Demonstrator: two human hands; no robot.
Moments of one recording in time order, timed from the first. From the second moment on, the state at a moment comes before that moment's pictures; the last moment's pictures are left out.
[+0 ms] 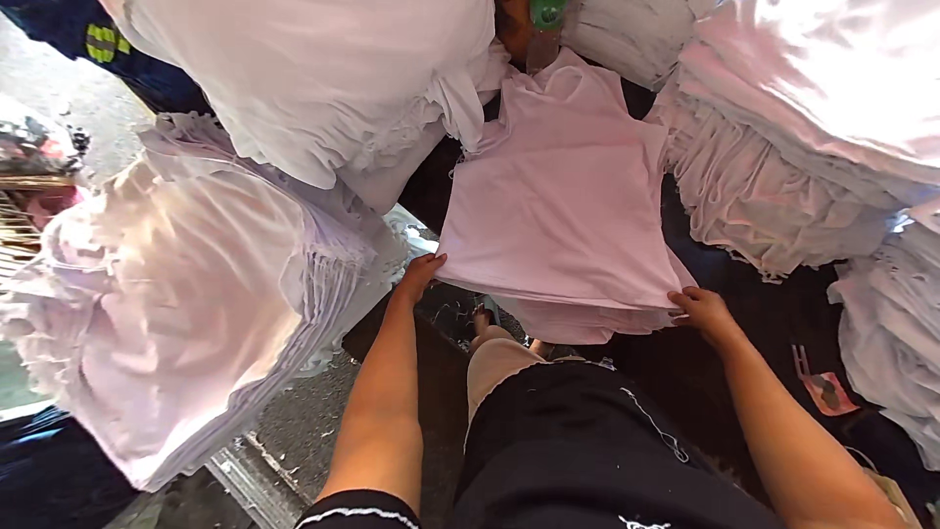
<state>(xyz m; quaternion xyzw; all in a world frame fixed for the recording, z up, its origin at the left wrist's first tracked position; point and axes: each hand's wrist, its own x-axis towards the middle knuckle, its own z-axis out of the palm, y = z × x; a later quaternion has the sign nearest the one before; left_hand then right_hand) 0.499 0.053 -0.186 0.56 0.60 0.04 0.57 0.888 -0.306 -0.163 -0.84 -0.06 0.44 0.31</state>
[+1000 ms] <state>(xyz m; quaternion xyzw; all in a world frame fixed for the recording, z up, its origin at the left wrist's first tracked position) 0.484 0.053 -0.163 0.57 0.65 0.01 0.50 0.880 -0.279 -0.174 -0.77 -0.43 0.47 -0.03</state>
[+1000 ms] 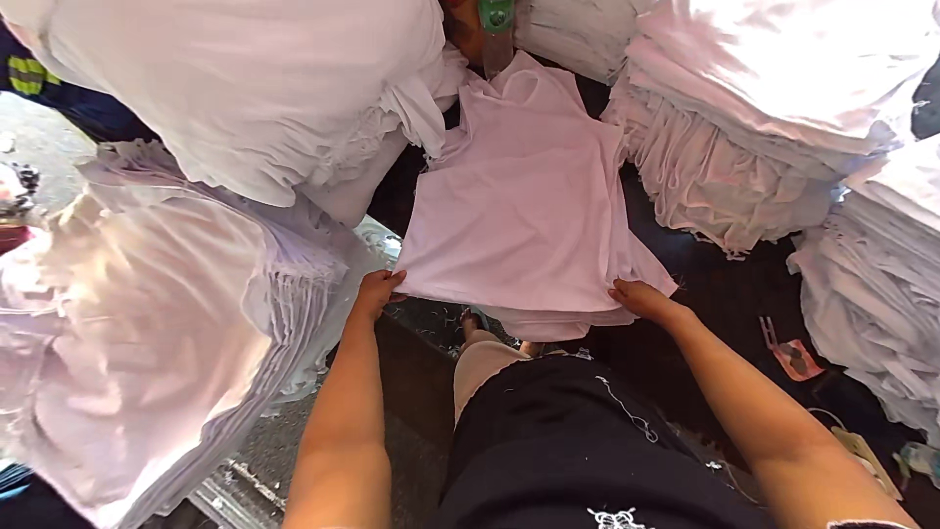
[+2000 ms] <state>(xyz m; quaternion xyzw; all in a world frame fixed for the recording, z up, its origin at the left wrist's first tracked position) 0.544 0.000 -0.224 0.55 0.58 0.05 0.60 0.905 -0.309 -0.159 -0.84 -0.28 0.47 0.04</state>
